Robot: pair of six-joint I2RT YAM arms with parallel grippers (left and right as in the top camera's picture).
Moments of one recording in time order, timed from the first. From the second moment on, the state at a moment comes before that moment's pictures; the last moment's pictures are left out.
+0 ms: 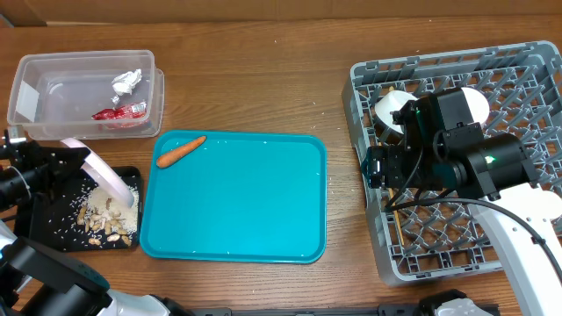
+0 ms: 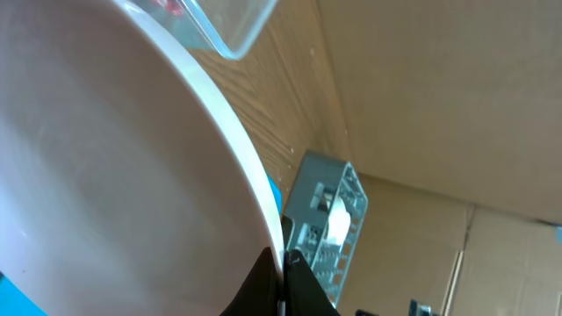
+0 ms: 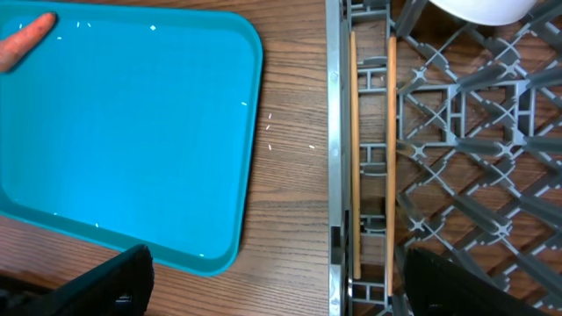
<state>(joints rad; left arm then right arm) 0.90 1.74 1.50 -1.44 1.04 0.11 0.28 1.28 1.35 -1.26 -0.17 0.25</state>
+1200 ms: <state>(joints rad) -0.61 1.94 1.50 -1.08 0.22 -0.39 0.28 1.28 1.35 -1.24 -0.17 0.25</state>
